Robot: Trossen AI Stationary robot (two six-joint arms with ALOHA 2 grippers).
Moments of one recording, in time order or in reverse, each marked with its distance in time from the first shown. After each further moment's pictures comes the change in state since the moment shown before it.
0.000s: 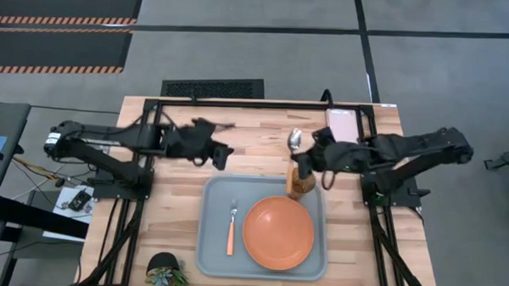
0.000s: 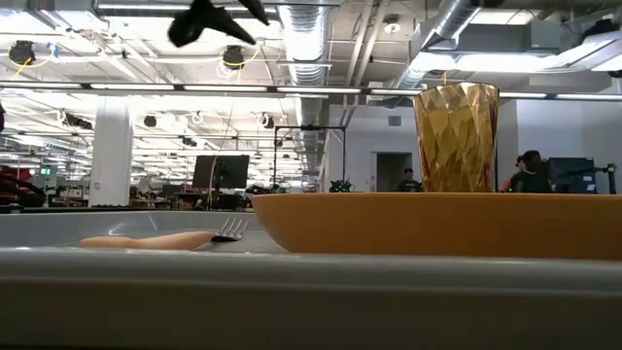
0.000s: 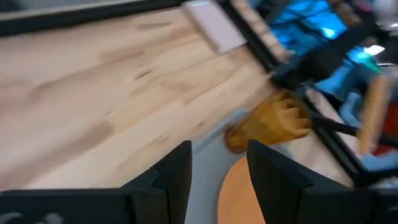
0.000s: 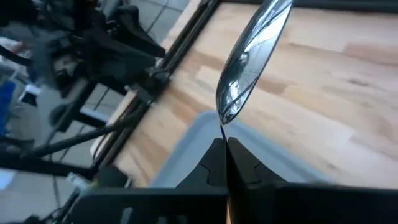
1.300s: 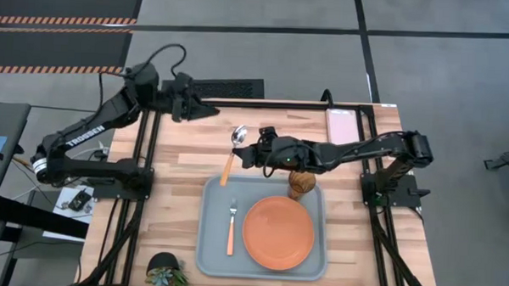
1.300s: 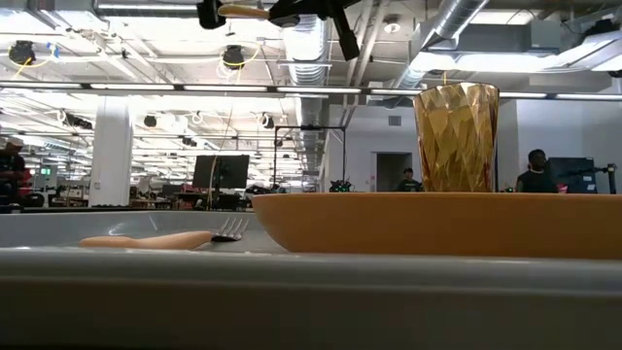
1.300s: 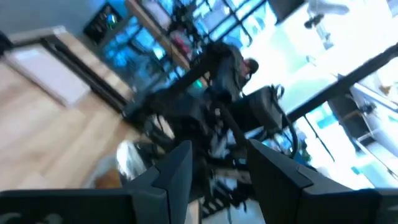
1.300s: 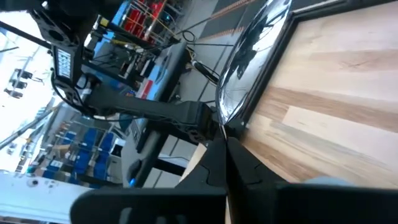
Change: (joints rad) left arm 0.647 -0.189 -0.072 0.460 1.079 0.110; right arm -0.177 0.439 0.001 0.832 -0.148 0.004
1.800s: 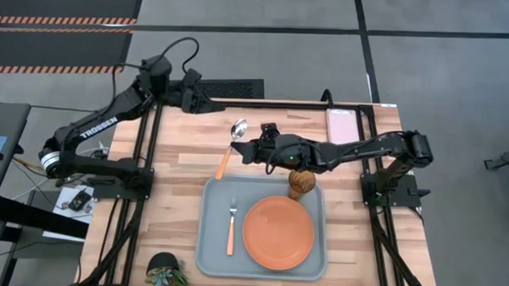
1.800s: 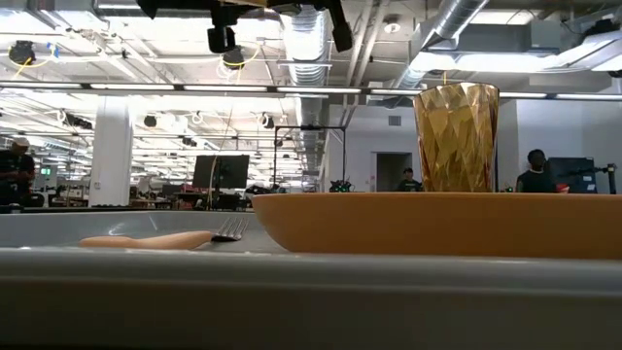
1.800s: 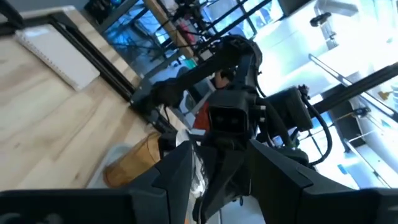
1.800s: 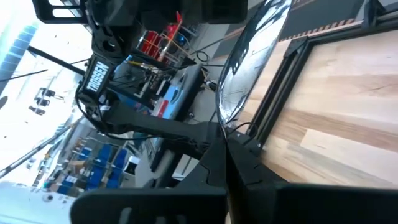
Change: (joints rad) left arm 0.100 0.114 -0.001 0.038 0.143 -0.014; right arm -0.006 0.000 0.000 0.098 0.047 -0.024
